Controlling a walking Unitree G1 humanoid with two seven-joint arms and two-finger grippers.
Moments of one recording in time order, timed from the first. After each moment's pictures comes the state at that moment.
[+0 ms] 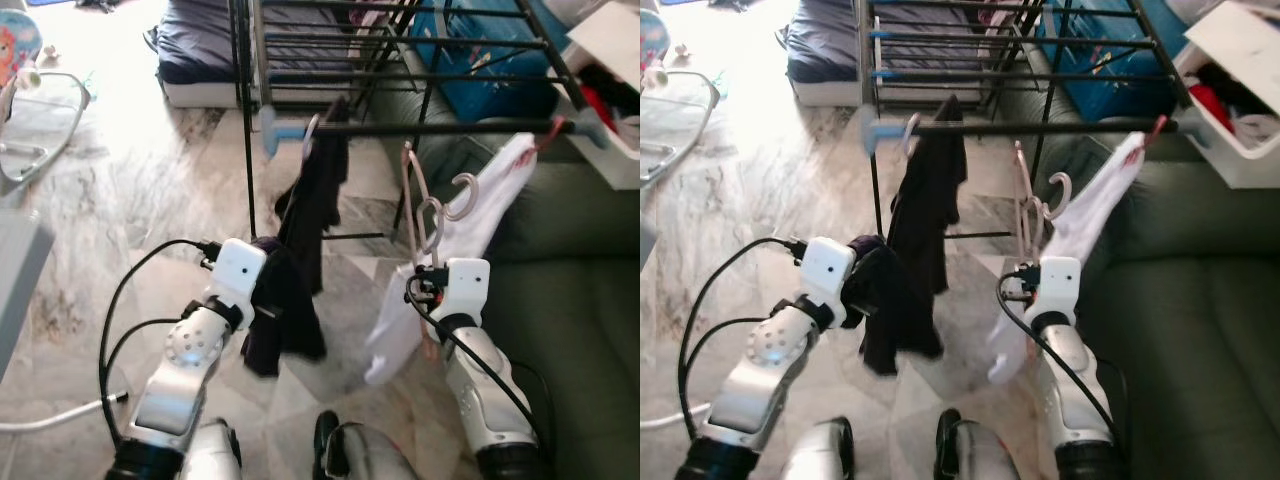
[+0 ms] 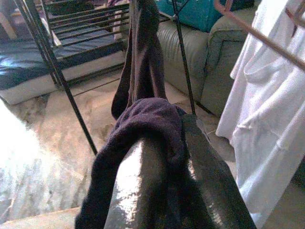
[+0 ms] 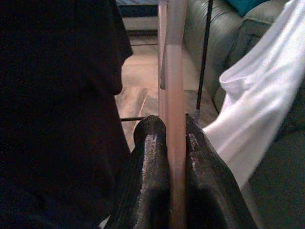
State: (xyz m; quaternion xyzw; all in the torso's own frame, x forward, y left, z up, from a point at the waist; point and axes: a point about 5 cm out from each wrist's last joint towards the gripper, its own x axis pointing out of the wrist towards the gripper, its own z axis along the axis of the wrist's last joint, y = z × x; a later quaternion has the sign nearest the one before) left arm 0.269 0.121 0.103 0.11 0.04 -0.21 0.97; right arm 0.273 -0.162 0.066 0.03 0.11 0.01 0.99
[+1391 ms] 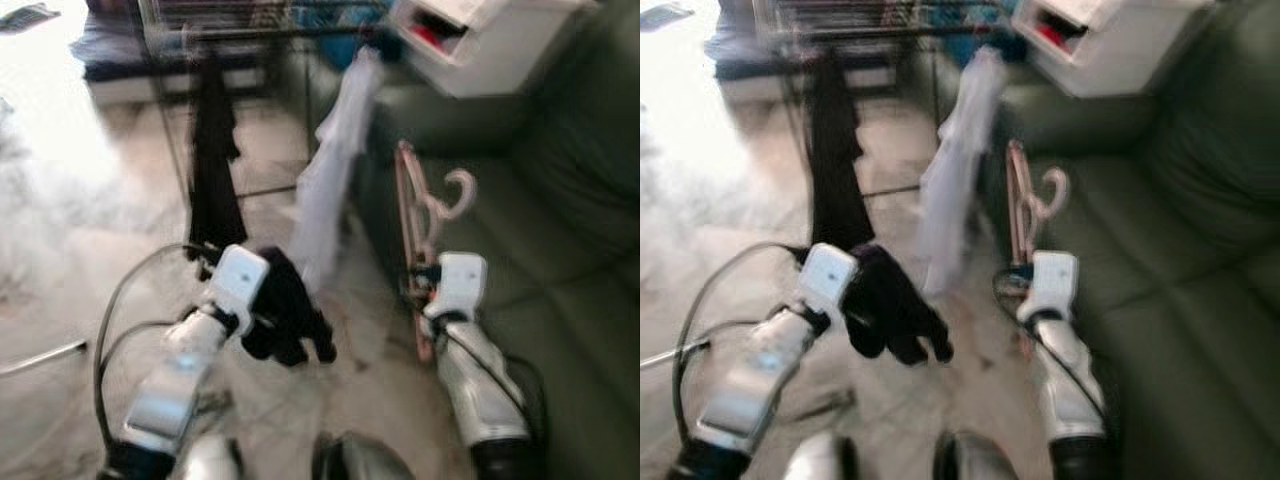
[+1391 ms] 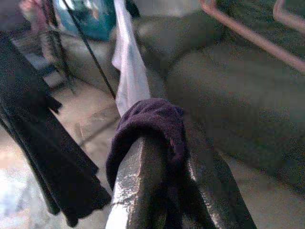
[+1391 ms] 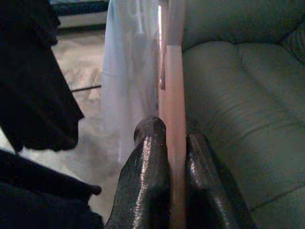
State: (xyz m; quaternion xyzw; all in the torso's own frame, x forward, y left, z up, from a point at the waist) left arm 0.271 0.121 0.107 0.13 0.03 -0.24 0.96; right arm 0.277 -0.160 0.064 0.03 0.12 0.01 0.99
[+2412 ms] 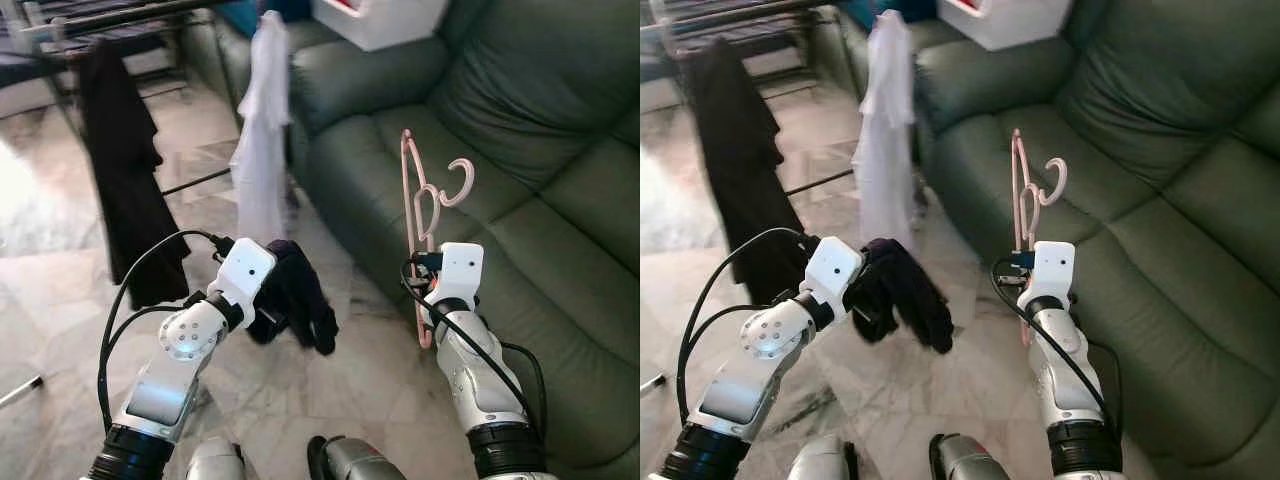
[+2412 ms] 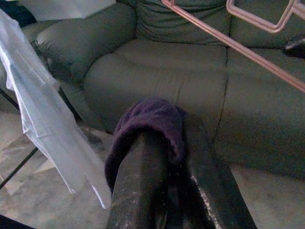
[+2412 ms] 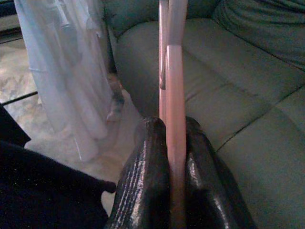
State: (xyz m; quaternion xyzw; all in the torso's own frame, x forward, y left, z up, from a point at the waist) left arm 0.272 0.118 0.109 0.15 0.03 -0.30 0.94; right arm 0.289 -0.155 0.076 0.03 0.10 0.00 0.99
